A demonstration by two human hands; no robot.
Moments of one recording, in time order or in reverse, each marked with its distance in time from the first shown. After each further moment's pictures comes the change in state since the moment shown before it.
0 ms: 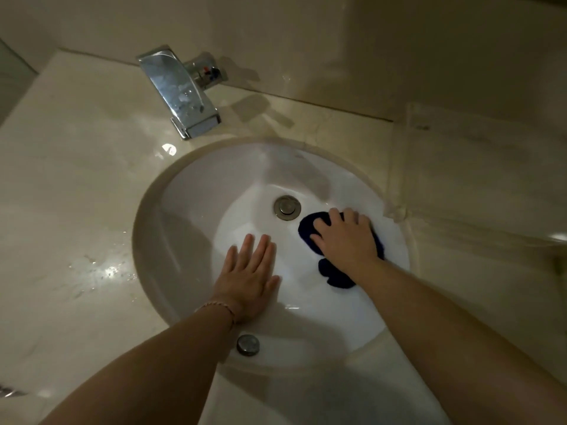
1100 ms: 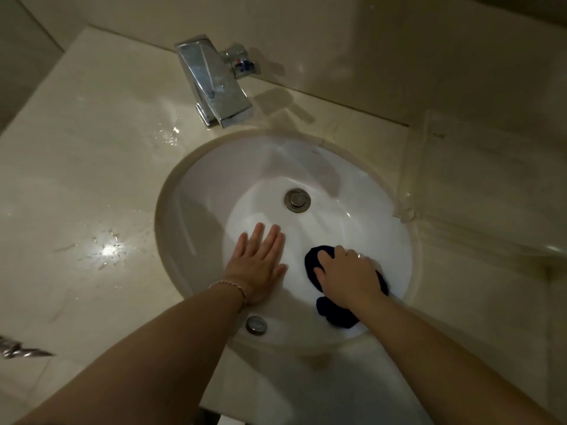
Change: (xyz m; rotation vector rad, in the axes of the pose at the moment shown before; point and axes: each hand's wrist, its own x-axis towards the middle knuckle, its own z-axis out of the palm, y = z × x) left_hand 0.003 -0.002 0.002 0.000 -0.027 0.007; right_hand -0.065 -0.033 -0.022 0.074 -0.291 -0.012
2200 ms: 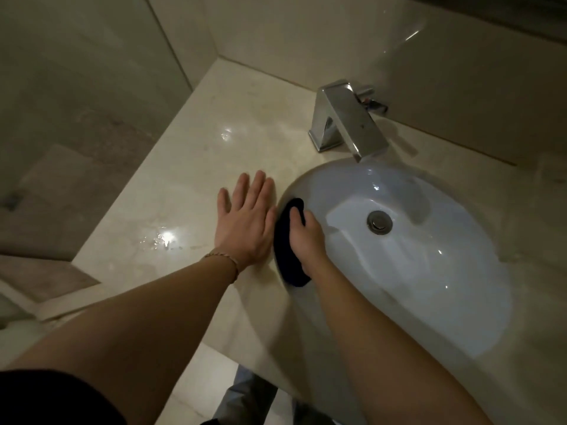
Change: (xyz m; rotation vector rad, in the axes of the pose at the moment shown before) left_hand -0.090 -0.156 -0.115 -0.160 0.441 -0.355; right_hand 0.073 -0.225 -0.121 1.522 0.064 0.223
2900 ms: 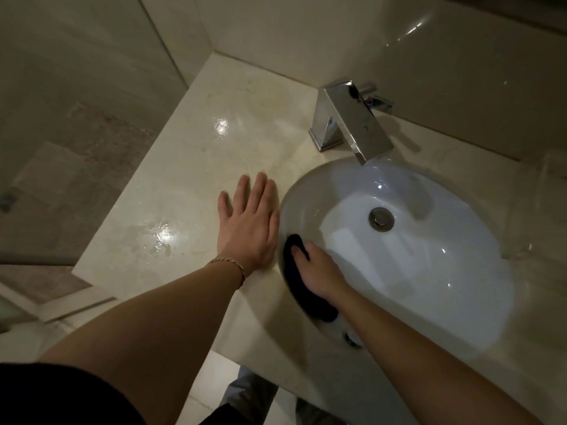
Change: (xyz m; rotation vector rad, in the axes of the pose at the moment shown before) left_hand 0.001 0.000 0.002 0.015 0.001 0.008; right_hand -0.011 0.048 -0.025 -0.489 -0.219 -0.067
